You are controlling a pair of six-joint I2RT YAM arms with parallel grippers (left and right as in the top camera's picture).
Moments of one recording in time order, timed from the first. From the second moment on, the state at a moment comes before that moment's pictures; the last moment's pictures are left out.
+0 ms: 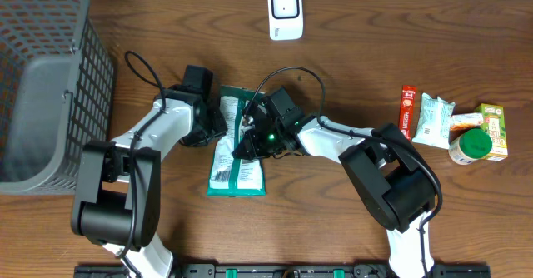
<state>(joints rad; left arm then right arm) -0.19 1.84 1.06 -0.62 0.12 -0.57 0.66 2.11 1.17 -0.11 -0.74 0.50</state>
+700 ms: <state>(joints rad) -0.06 1.39 1.06 -0.77 0.24 -0.53 0.61 1.93 1.17 -0.11 -0.71 0.15</state>
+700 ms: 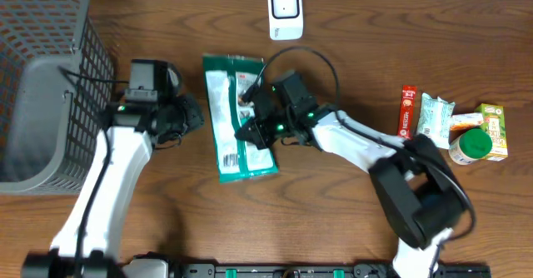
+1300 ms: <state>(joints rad) 0.15 1.30 1.36 -1.04 0.25 -0.49 0.61 1.66 1.49 -0.78 -0.34 0.02</state>
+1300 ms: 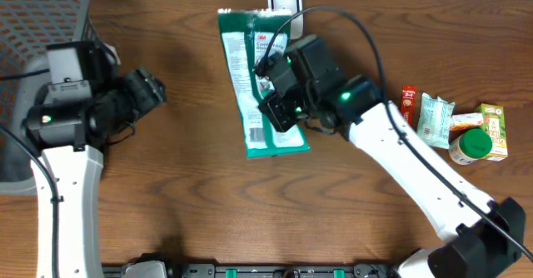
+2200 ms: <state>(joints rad) 0.16 1.30 1.36 -1.07 0.25 -0.48 0.61 1.65 1.60 -0.95 -0.20 -0.10</state>
